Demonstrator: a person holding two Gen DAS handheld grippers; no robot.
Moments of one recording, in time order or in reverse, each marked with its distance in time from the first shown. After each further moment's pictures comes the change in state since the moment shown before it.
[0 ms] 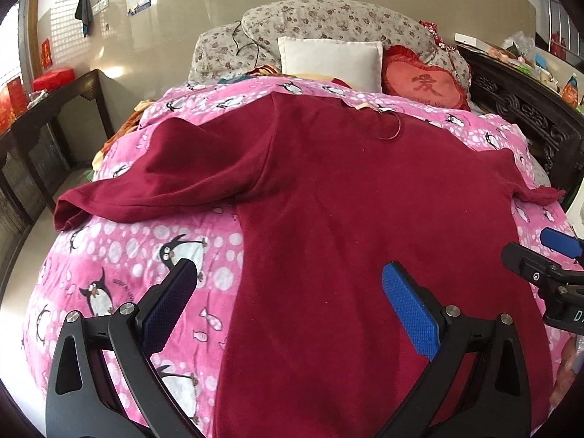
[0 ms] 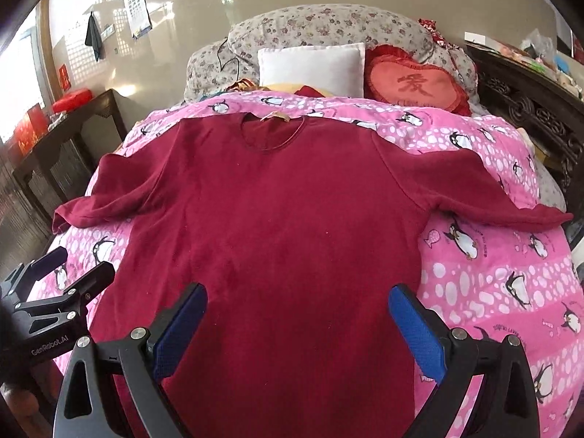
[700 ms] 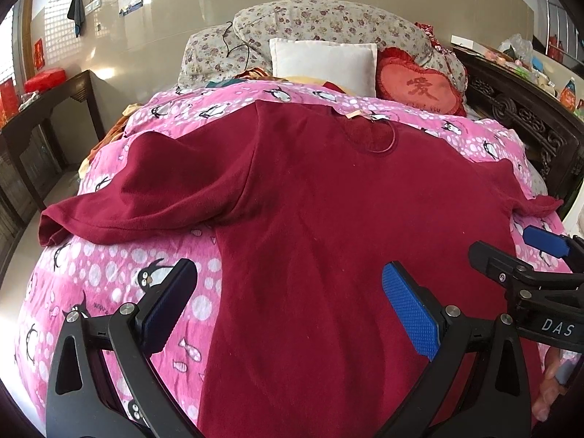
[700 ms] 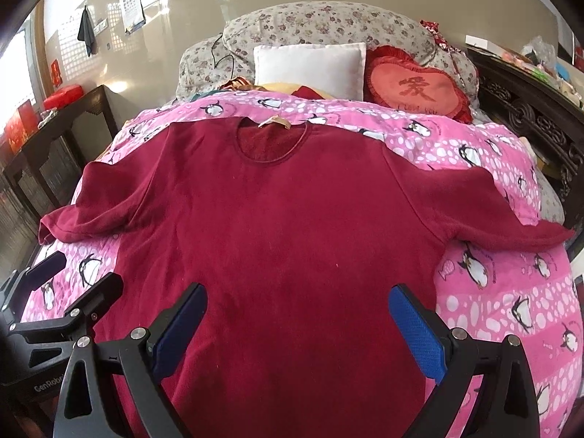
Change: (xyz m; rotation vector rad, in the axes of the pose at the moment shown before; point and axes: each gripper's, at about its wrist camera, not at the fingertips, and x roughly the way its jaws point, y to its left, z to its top) left arm 0.015 -0.009 0.023 -0.005 -0.003 -0.028; right arm 0.027 0.015 0.031 -0.008 0.005 -0.044
